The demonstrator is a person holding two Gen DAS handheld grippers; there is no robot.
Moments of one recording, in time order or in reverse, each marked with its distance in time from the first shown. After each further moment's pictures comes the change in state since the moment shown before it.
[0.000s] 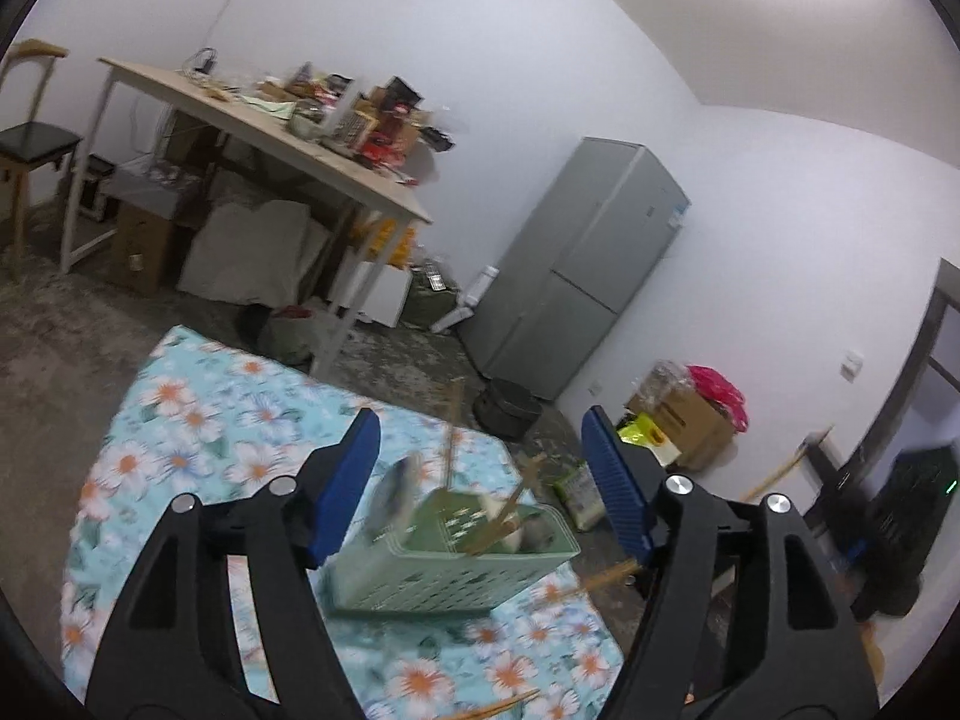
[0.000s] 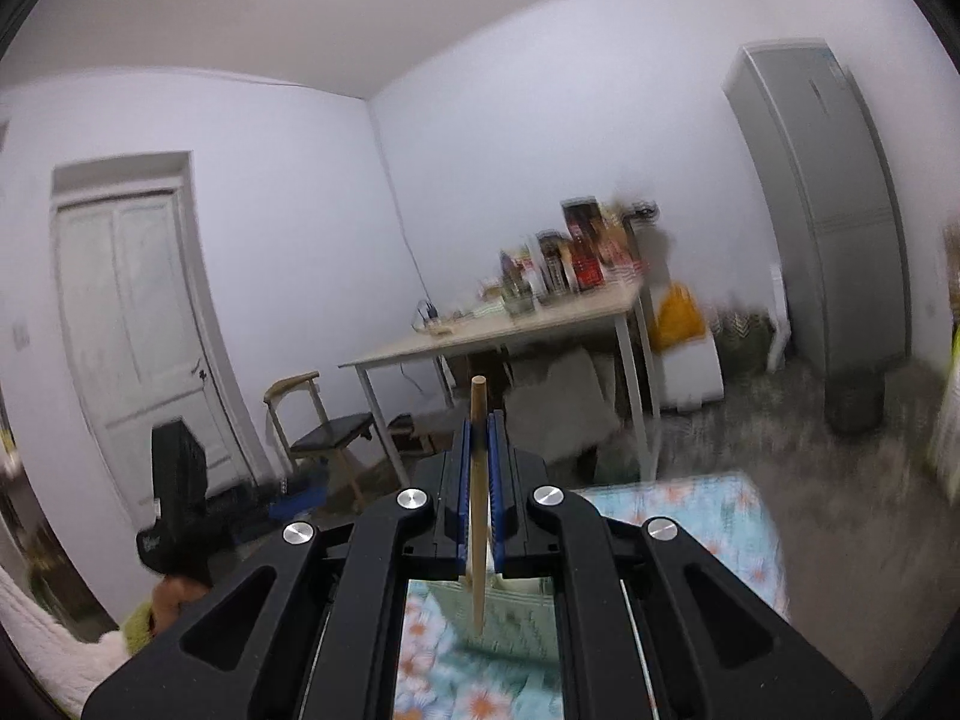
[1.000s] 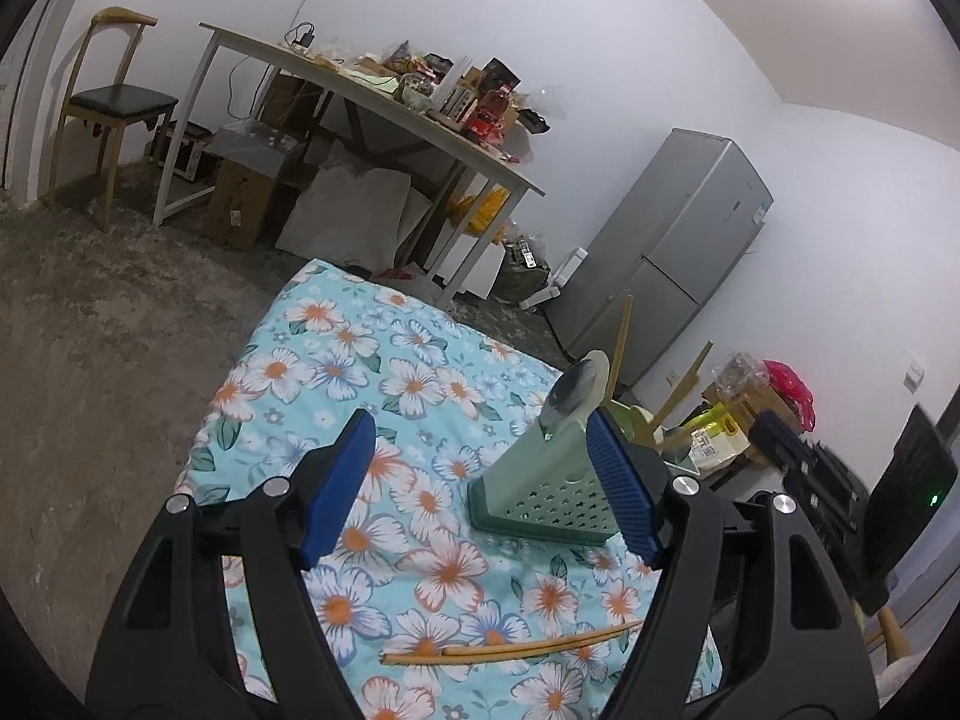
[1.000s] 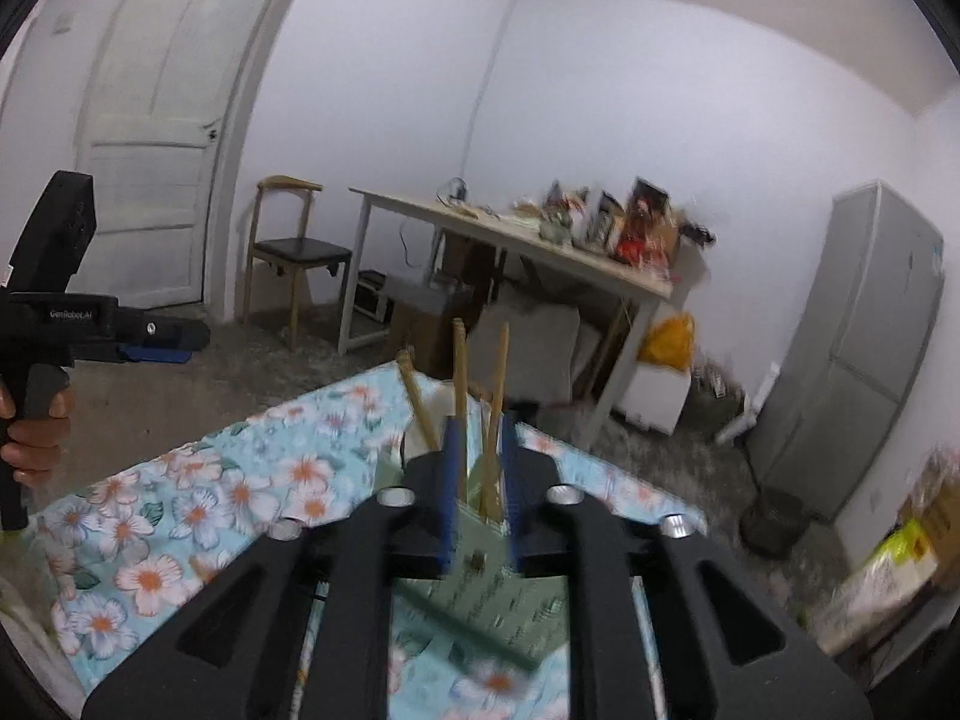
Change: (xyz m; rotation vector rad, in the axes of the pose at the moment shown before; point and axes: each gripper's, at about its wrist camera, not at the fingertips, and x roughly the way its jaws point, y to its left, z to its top) left arm -0.052 0.070 -0.051 -0.072 0.038 0.182; right arm 0.090 0.074 -0.096 -0.486 0.250 -0.093
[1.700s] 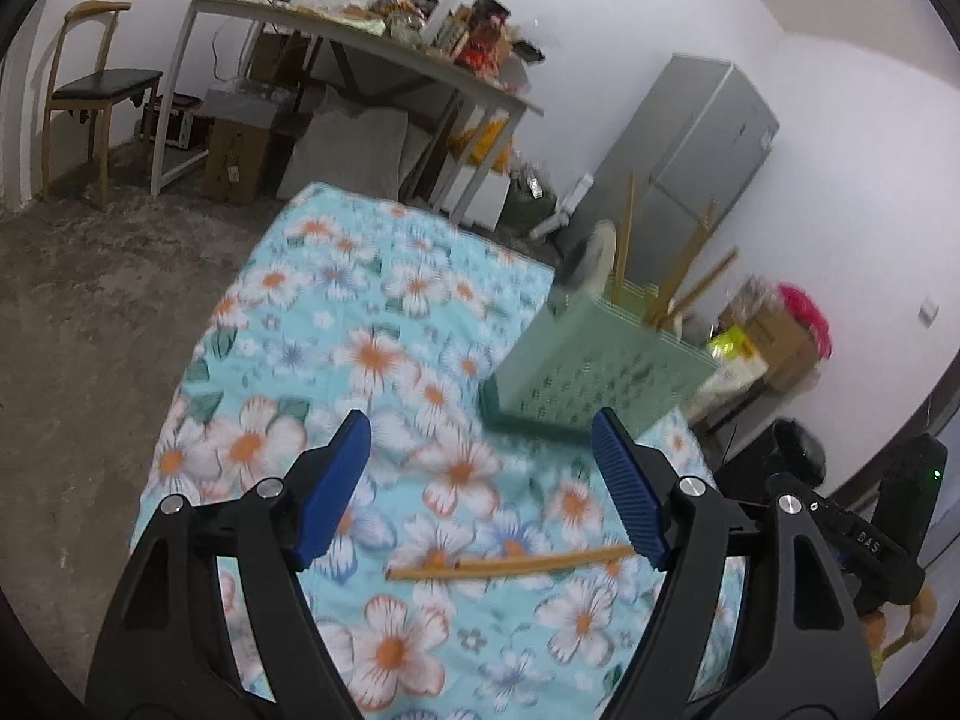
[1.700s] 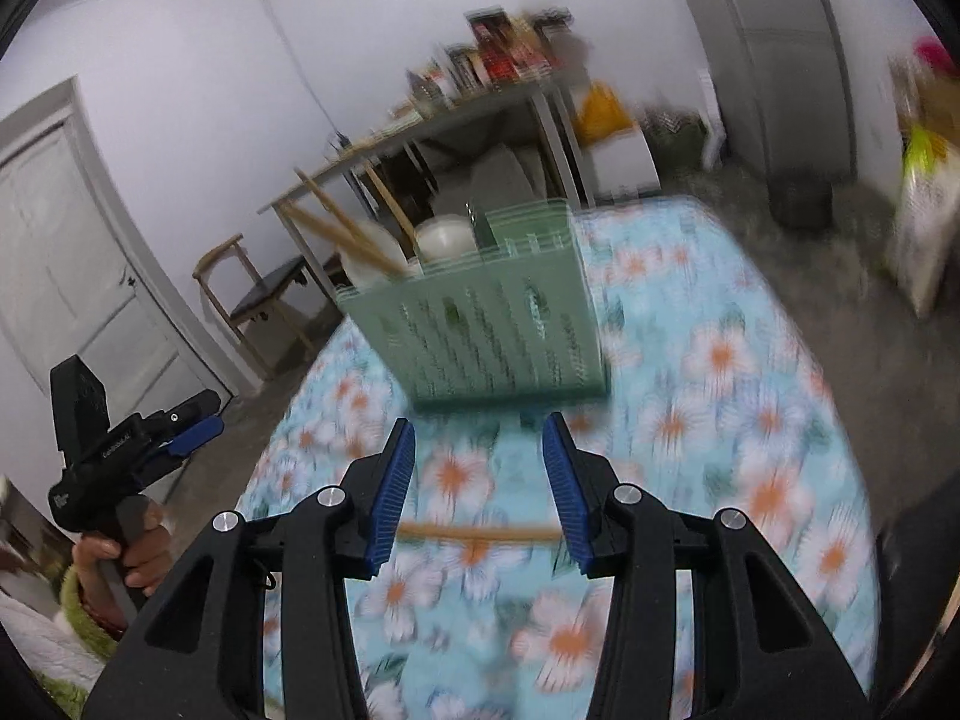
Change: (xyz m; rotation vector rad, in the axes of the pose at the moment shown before) left arm 0.012 -0.010 -0.052 0.087 0.185 0.045; right arm -0.038 -0.047 -0.124 0.725 0.287 0.077
